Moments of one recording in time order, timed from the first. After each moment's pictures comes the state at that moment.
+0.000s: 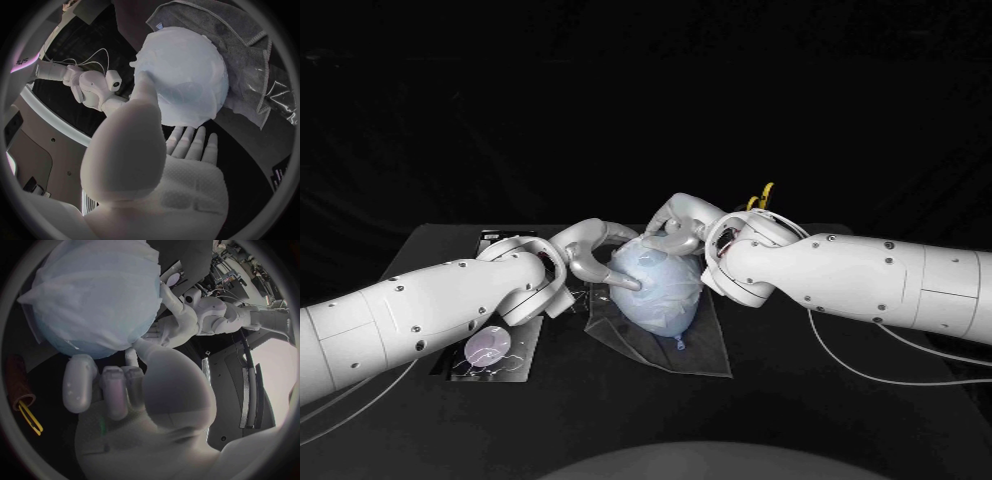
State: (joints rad) left arm 1.17 -0.68 -0.11 1.39 -0.90 -0.22 0.05; left_hand 1.58 -0.29 -0.14 0.30 0.05 0.46 0.16 0.15 0.19 0.45 0.20 0.05 0.04 0.38 0.21 0.07 0.10 0.13 0.19 0.29 0.05 0.04; right arm 1.26 -0.64 -0.16 1.54 -1.10 -0.47 -0.35; right_hand 1.35 -0.08 0.46 0.09 0.05 1.07 0.08 0.23 0.54 1.47 0.00 1.57 1.31 1.46 -0.05 1.57 1.31 0.07 1.41 0.06 1.32 1.31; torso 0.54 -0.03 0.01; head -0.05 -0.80
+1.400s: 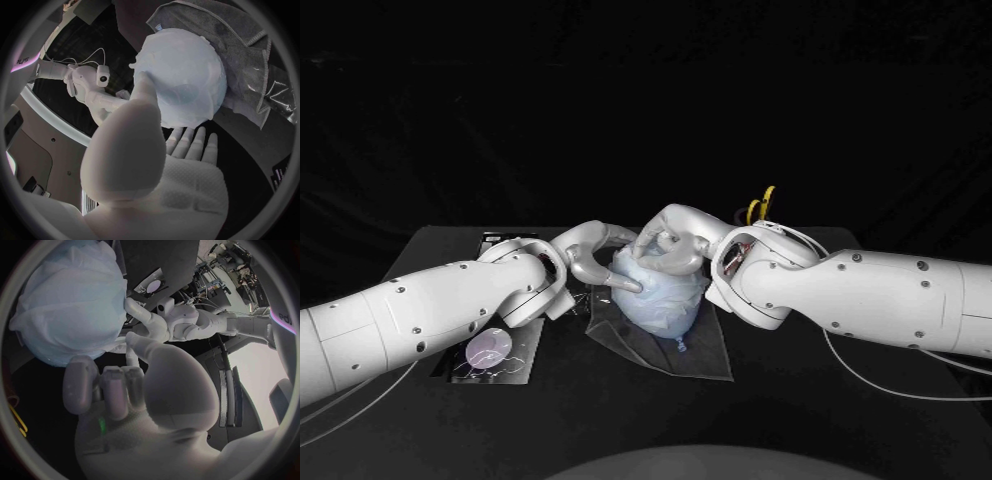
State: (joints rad) left arm 1.17 -0.69 -0.11 1.39 -0.90 -0.21 0.05; left_hand 1.58 -0.29 -0.14 0.30 0.05 0.46 0.16 0.15 0.19 0.45 0.19 0.05 0.04 0.38 0.21 0.07 0.10 0.13 0.19 0.29 0.05 0.04; right arm 1.26 -0.72 -0.16 1.69 -1.17 -0.46 -0.22; right_hand 1.31 -0.09 0.59 -0.02 0.05 1.10 0.07 0.26 0.57 1.47 0.00 1.57 1.31 1.47 -0.05 1.57 1.31 0.06 1.42 0.05 1.33 1.31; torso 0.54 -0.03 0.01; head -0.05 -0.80
